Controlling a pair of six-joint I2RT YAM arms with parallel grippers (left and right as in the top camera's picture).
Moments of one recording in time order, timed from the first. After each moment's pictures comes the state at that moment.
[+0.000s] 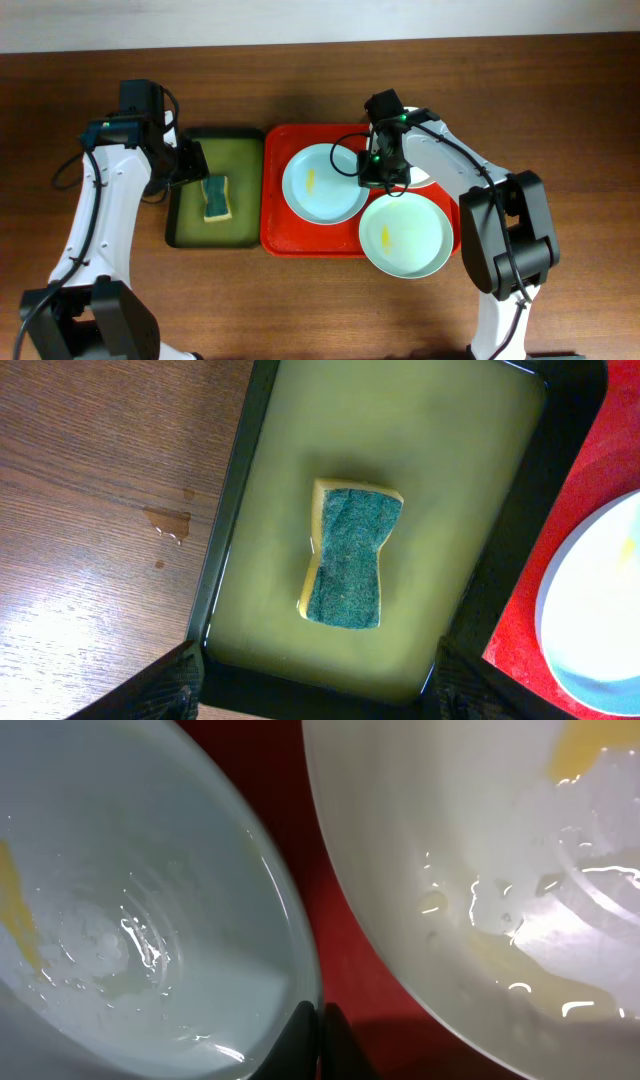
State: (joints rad) left arm 0.06 1.69 1.45 -1.08 0.01 -0.23; right arm 0.33 2.08 1.50 -0.86 -0.20 0.36
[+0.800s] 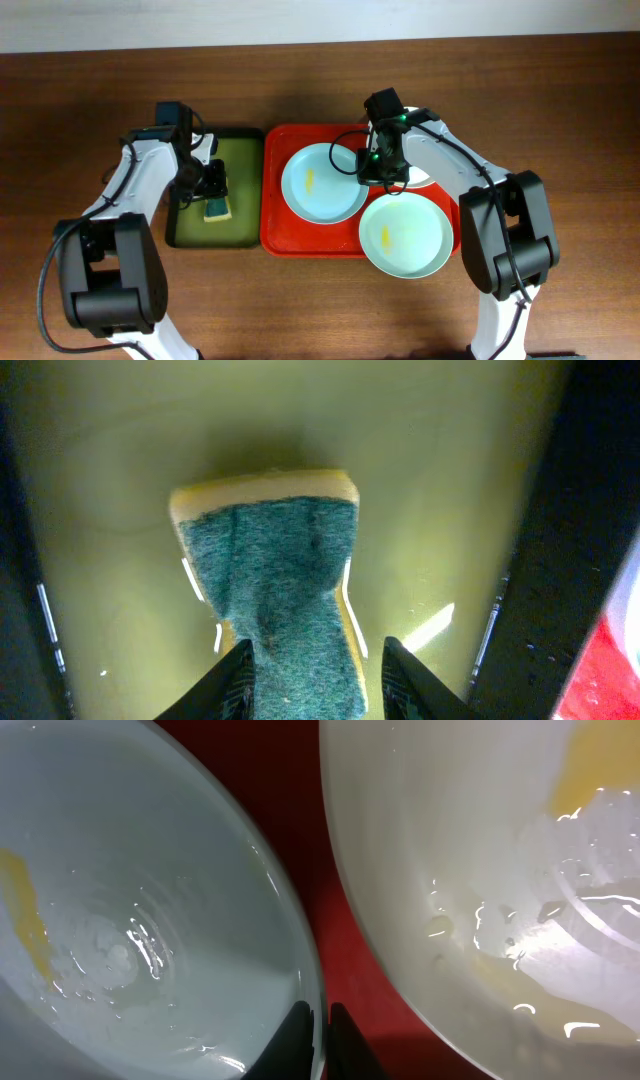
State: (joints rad) left arm 0.03 1.91 1.33 -0.90 0.16 -0.02; right arm 0.33 2.08 1.50 -0.84 -0.20 0.36
